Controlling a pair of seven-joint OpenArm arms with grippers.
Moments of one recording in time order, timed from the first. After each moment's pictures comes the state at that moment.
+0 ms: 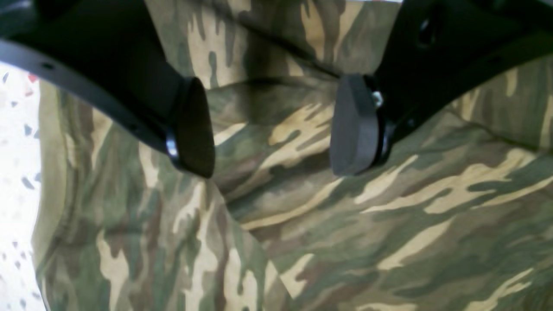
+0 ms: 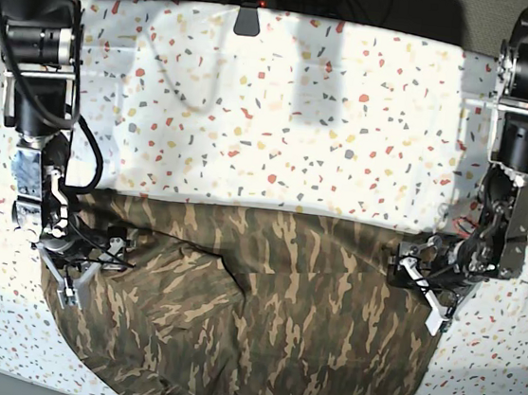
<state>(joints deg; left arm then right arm) -26.6 -15.6 5.1 53.1 -21.5 -18.4 35.1 31.3 22.2 -5.6 48.9 13.5 18.7 -27.4</state>
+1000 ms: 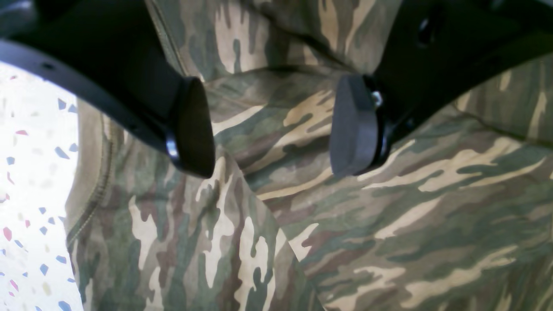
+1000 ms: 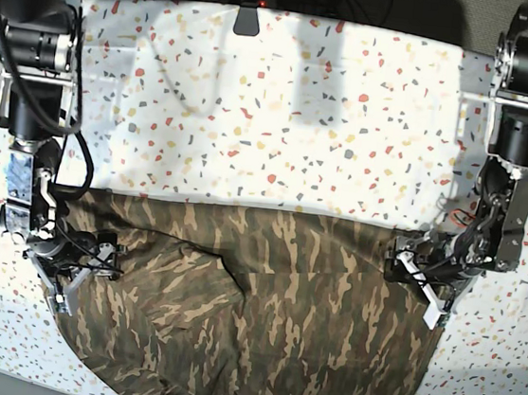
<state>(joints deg) -25.6 -15.1 5.1 53.1 -22.1 -18.4 35.2 32.0 22.0 -0.8 48.5 9.1 25.8 -26.0</state>
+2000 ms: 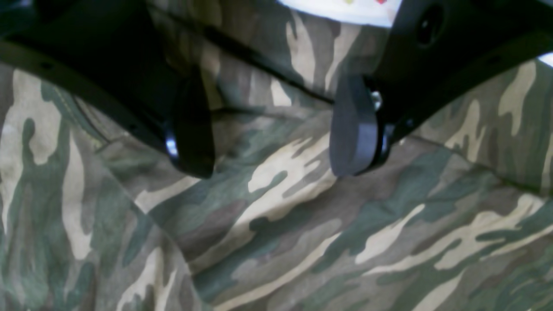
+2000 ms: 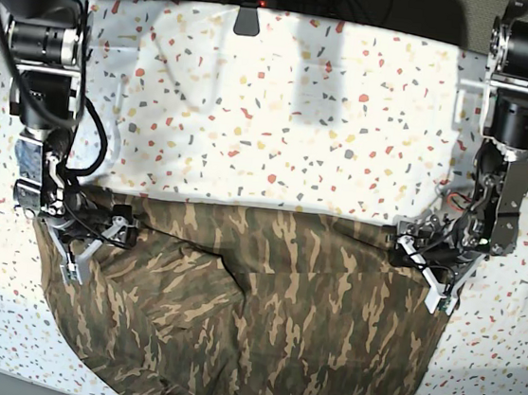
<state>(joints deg) -21.1 -13.9 4.7 54.5 -17.8 -18.4 38.3 29.1 21.0 -0.7 40.8 13.0 29.5 -30.8</state>
